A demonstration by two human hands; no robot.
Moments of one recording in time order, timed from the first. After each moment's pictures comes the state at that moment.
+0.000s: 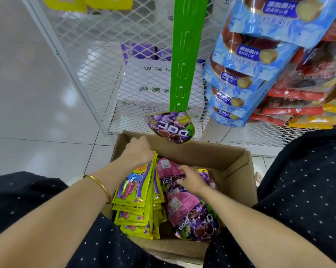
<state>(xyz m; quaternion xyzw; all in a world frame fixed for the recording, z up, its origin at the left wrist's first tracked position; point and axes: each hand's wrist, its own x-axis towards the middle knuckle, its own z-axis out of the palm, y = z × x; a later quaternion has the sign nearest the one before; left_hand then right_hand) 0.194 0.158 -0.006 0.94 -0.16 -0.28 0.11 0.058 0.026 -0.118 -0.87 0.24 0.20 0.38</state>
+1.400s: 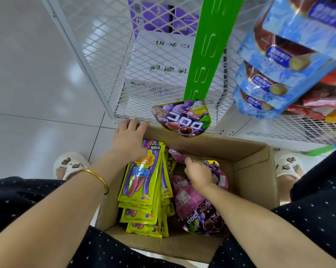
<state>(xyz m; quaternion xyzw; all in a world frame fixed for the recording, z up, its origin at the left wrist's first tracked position) 0.216 0.207 -0.041 0.94 -0.29 -0.16 0.01 0.072 0.045 -0.147 -0.96 0.17 0.19 0.11</state>
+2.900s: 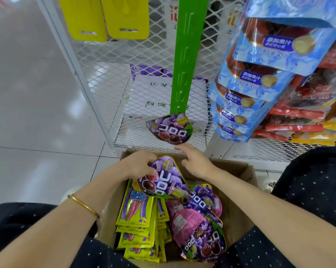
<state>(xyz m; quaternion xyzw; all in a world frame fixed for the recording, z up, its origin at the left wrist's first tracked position) 0.197 0.183 0.033 0.86 -0.36 -0.34 0.14 0.116 0.003 -0.024 -0.93 0.10 0.07 0.36</state>
